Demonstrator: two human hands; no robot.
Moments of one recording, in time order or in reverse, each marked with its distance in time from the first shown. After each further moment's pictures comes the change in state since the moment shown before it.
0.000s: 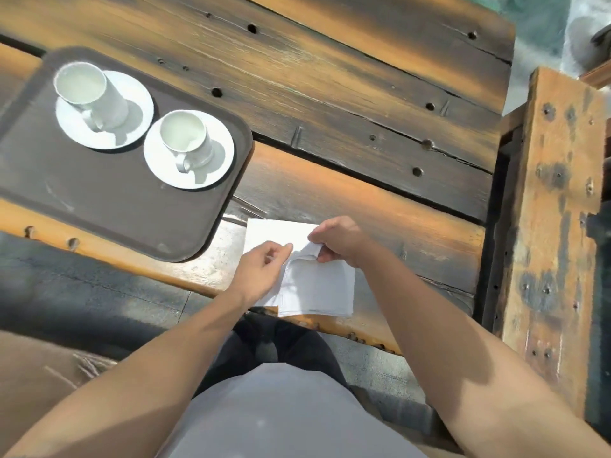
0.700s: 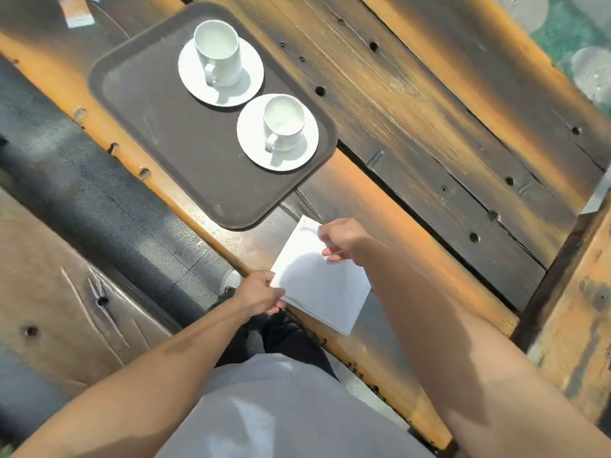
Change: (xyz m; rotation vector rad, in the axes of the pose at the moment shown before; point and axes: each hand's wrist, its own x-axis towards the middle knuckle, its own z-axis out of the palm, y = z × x) left_hand -0.027 -0.077 -0.002 -0.434 0.000 -0.439; right_hand 0.026 -0.054 0.072 -0.347 -0.107 0.004
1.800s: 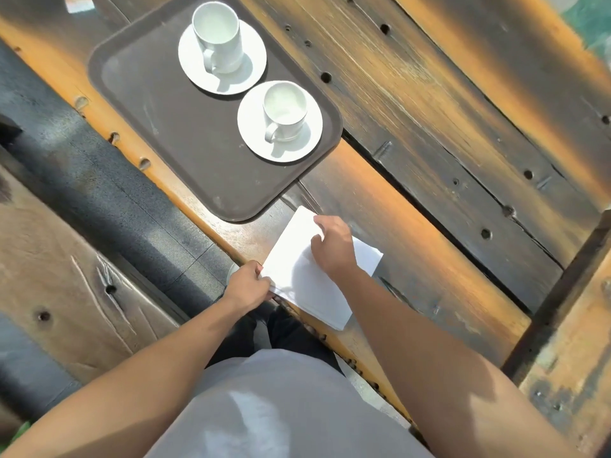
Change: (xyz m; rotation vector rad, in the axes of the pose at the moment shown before) left_hand -0.005 -0.004 -0.008 0.106 0.219 0.010; right_hand 0.006 0.044 0.039 -0.313 0.254 -0.496
